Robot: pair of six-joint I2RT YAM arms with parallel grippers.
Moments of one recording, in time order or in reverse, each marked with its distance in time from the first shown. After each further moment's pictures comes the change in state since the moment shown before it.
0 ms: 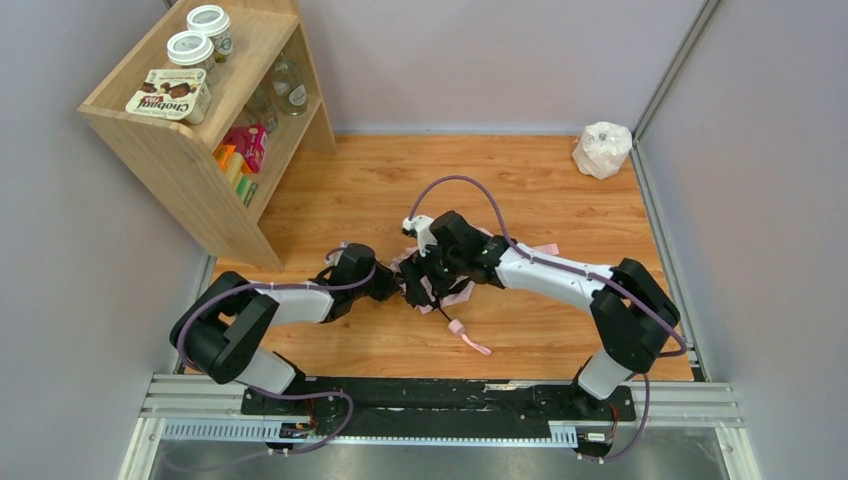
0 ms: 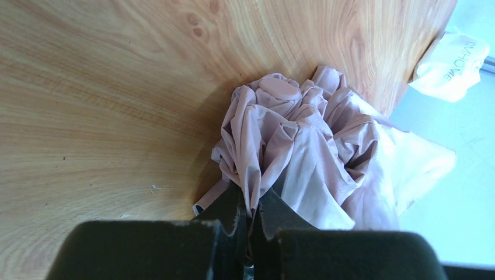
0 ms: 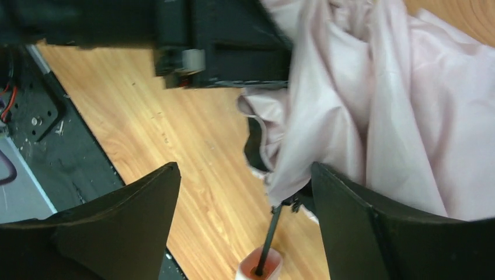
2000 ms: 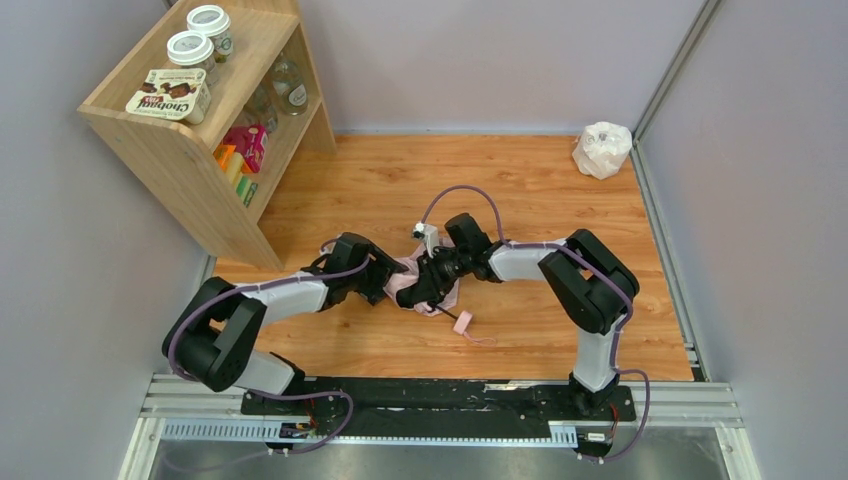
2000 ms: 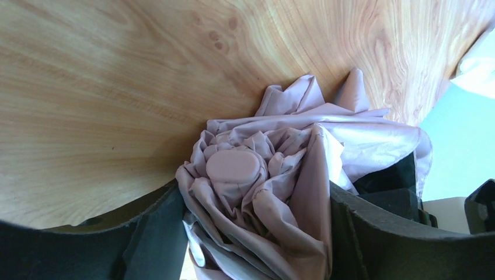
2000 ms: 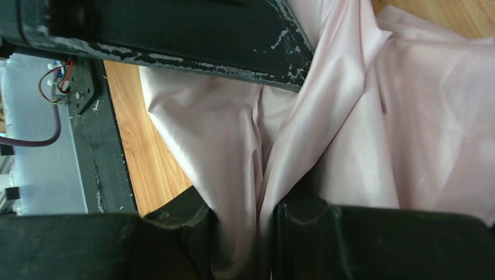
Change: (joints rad) left arm 0.065 -0.062 0.081 -0.253 0.061 0.127; right arm -0.115 0.232 -0.115 0.388 -0.447 -0.015
